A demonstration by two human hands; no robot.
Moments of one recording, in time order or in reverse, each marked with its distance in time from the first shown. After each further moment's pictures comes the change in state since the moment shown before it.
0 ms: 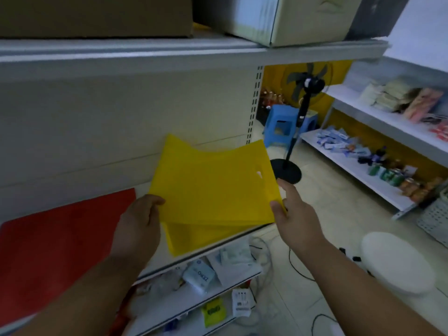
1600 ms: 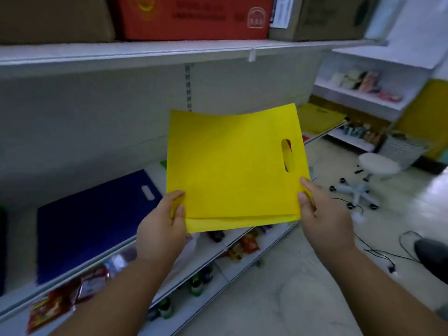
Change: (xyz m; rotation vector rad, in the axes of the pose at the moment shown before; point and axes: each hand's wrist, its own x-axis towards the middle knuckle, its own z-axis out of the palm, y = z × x) left_hand -0.297 -0.519 -0.587 -0.136 -0.013 0.241; right_hand -0.542 -0.666 0.304 -0.127 0.453 0.159
